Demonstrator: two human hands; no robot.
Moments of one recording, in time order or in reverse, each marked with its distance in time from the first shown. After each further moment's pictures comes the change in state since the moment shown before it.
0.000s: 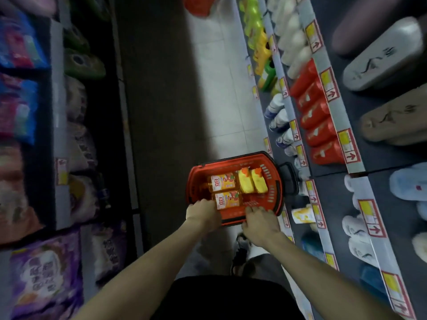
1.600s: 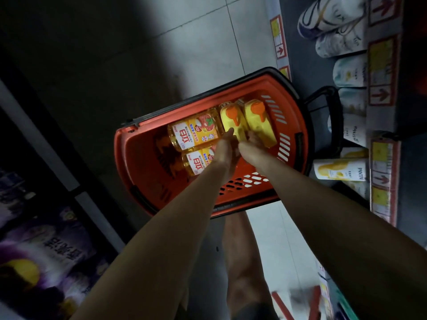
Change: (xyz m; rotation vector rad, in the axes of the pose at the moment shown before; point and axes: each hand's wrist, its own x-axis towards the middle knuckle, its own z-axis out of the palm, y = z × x) left_hand 0.378 0.106 0.136 -1.647 -0.337 -0.587; right_hand 0.361 0.112 0.164 1.173 -0.374 0.605
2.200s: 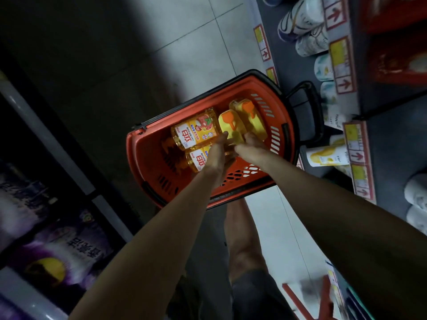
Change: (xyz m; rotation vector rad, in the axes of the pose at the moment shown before) left_hand -0.051 -0.013 -0.014 0.175 -0.001 0.139; right_hand -0.060 0.007 -0.023 -0.090 -0.068 -0.043
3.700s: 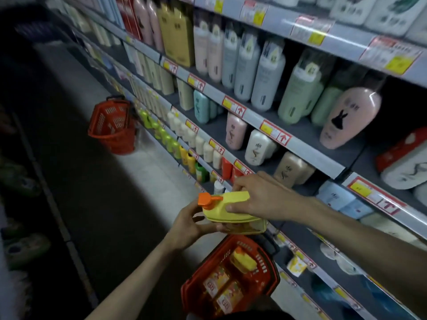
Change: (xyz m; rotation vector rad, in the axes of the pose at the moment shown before) left_hand -0.517 0.186 -0.090 0.919 -0.532 1.176; right_hand -0.657 -0.104 -0.072 -0.531 0.883 -0.829
